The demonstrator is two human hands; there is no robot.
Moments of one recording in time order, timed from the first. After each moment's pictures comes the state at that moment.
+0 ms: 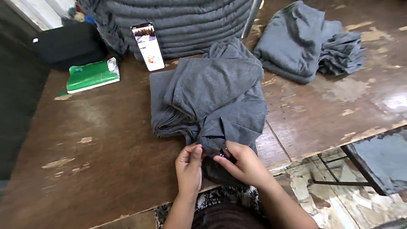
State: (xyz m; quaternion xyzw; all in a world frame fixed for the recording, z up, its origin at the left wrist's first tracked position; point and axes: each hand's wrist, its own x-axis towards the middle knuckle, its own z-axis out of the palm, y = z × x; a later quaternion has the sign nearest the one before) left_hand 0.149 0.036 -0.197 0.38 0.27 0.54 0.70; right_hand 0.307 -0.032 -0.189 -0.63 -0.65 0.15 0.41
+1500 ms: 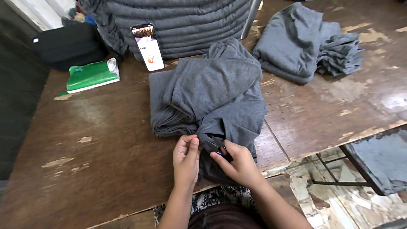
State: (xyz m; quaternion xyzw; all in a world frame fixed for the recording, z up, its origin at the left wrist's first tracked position) left_hand 0.153 0.054 -0.179 0.41 0.26 0.51 0.71; right_hand 0.292 -0.028 -0.197 -0.65 -0.60 0.10 0.45
